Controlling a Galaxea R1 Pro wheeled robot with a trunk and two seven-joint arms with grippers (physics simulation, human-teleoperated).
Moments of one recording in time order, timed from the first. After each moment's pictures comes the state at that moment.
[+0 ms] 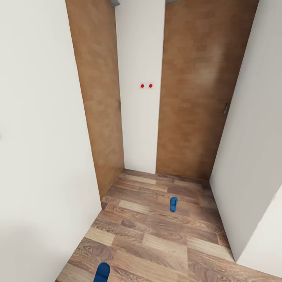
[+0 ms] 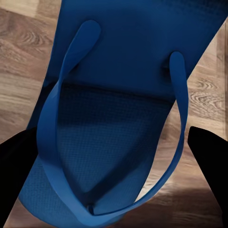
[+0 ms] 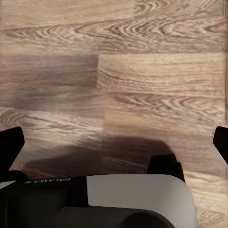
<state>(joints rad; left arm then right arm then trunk) -0.36 0.03 0.33 -0.06 -0.28 -0.23 -0.34 -0.04 -0.18 -0.23 -0.39 -0.16 0.09 0.50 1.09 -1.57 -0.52</state>
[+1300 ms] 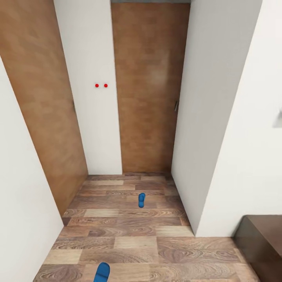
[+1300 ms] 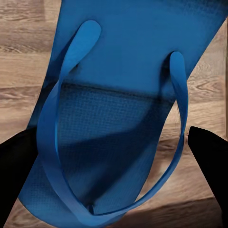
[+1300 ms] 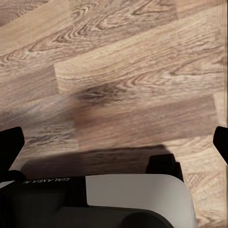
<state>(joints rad) -0.36 0.03 0.33 -0.06 -0.28 -0.23 -0.34 -0.04 -0.18 -0.23 -0.39 -0.16 0.09 0.49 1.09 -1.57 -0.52</state>
